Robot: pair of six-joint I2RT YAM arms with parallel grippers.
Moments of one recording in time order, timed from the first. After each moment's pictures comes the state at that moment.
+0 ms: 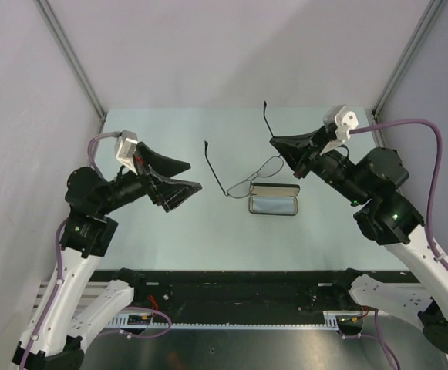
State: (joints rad) left arm -0.32 0.72 0.97 -0.10 0.75 -0.52; right arm 0.73 0.93 1.28 -0.14 -0.11 0.04
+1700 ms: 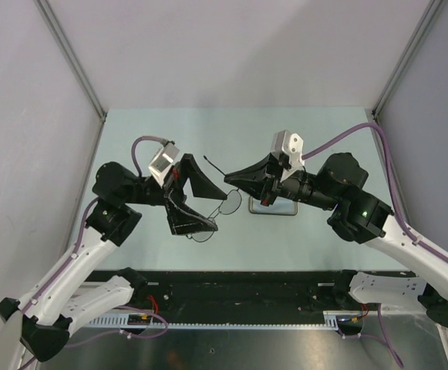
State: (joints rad) left arm -0.59 0.87 0.94 0.25 1.12 -0.64; right arm 1.00 1.03 1.27 -0.07 -0.32 0.00
